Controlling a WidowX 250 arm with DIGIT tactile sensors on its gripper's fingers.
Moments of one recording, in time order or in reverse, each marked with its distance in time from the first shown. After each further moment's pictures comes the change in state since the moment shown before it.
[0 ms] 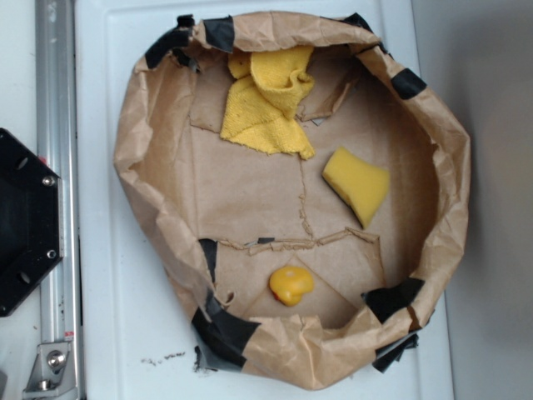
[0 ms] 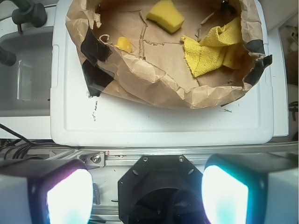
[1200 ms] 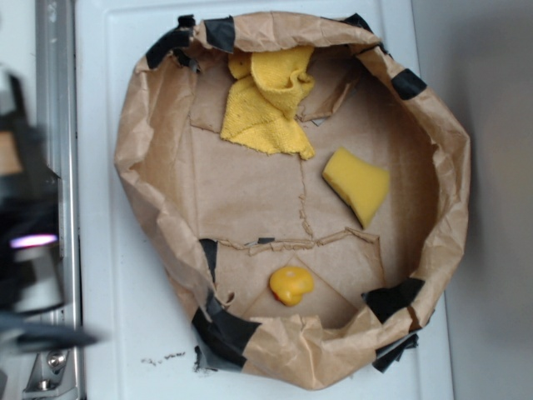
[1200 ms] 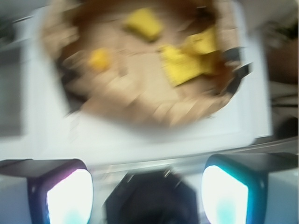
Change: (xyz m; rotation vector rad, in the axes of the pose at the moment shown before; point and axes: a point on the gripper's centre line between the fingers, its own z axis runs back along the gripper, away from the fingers) arm 0.051 0.020 -0.033 0.184 0.031 0.151
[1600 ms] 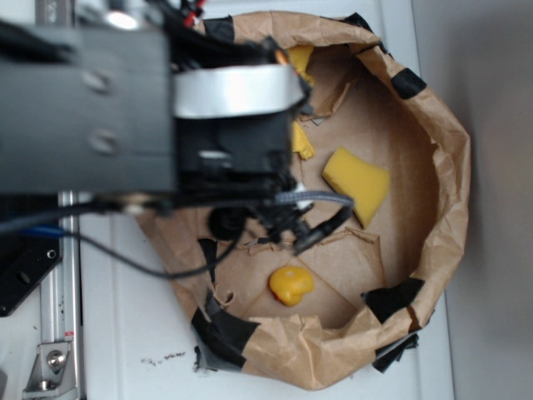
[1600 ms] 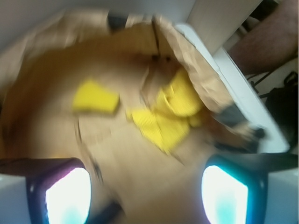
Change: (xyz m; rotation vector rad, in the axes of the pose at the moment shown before) arm 0.077 0.007 -0.056 -0.021 -0.179 0.493
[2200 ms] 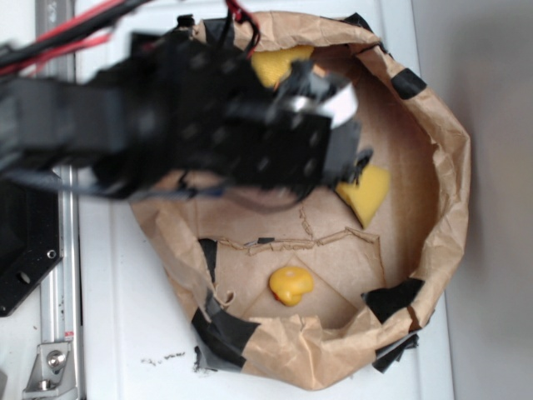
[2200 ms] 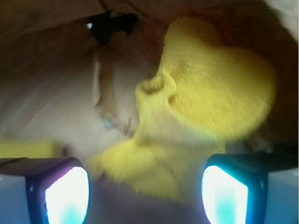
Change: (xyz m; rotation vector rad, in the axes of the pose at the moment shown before) arm 0.016 0.019 -0.107 0.204 0.014 0.332
